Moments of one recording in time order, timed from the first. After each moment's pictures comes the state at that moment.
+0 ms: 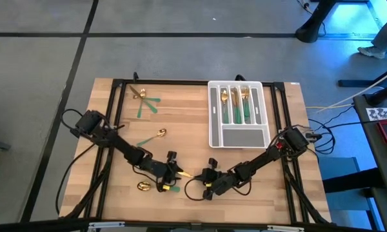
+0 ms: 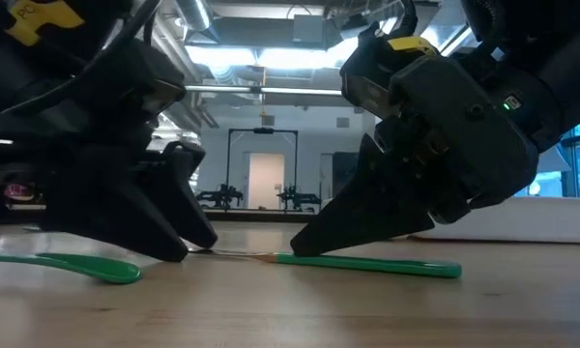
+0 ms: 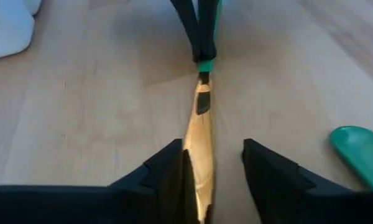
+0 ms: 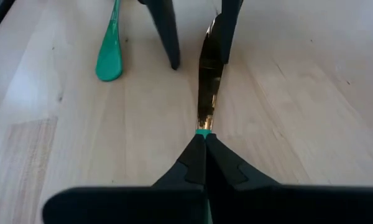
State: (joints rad) left arm -0.44 1.87 0.59 0.54 -0.30 -0.05; right arm 0.54 2.12 0.98 0.38 0.48 0.54
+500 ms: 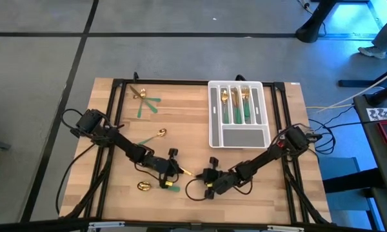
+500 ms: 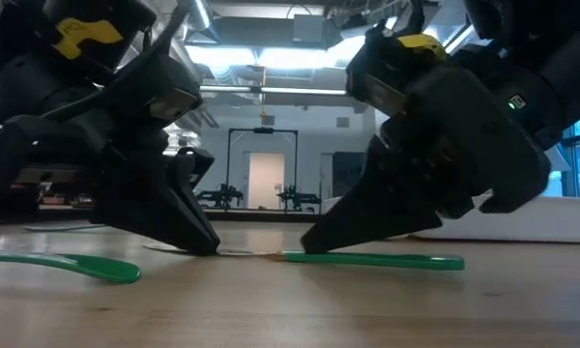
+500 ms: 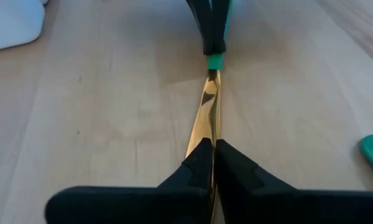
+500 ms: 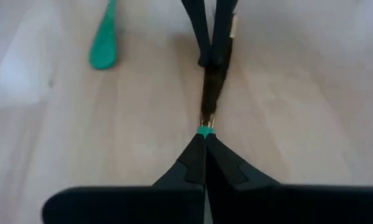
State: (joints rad) left arm -0.41 1.87 0.58 0.53 -0.24 -0.07; right arm 0.54 2.05 0.97 0.35 0.49 0.47
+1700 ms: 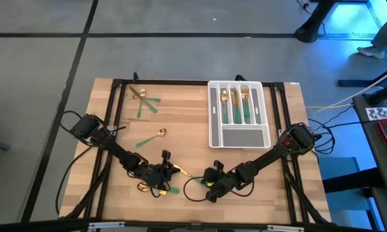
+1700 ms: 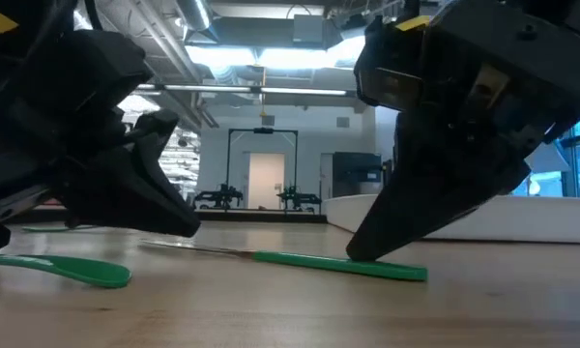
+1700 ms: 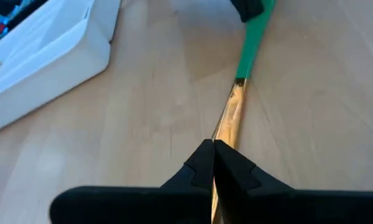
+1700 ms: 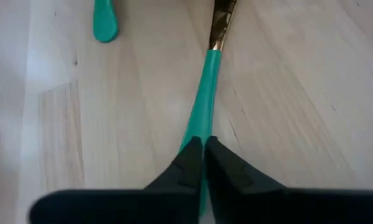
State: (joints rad) left arm -0.60 1.87 0.58 0.54 -0.66 0.06; right arm 0.56 2.05 1.04 0.01 0.33 0.79
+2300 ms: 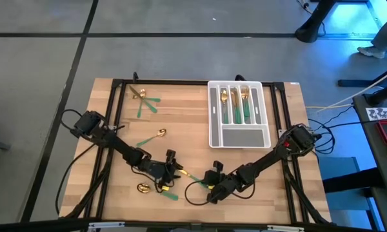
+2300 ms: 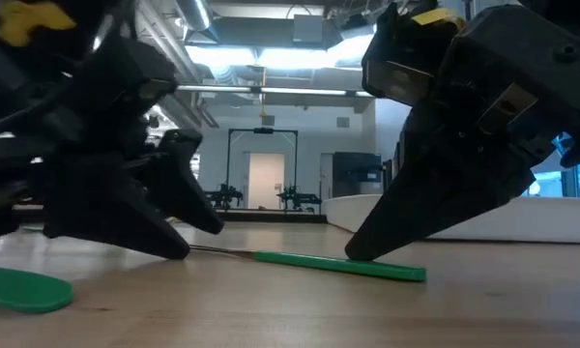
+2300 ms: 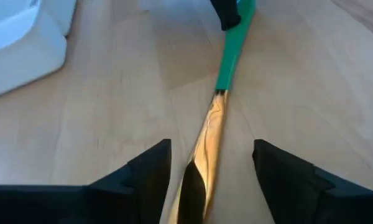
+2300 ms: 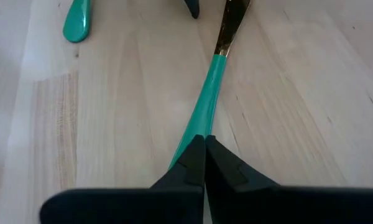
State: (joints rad) left arm -0.47 1.83 0.59 0.57 -0.39 0.06; right arm 0.59 2.05 1.04 0.04 0.40 0.70
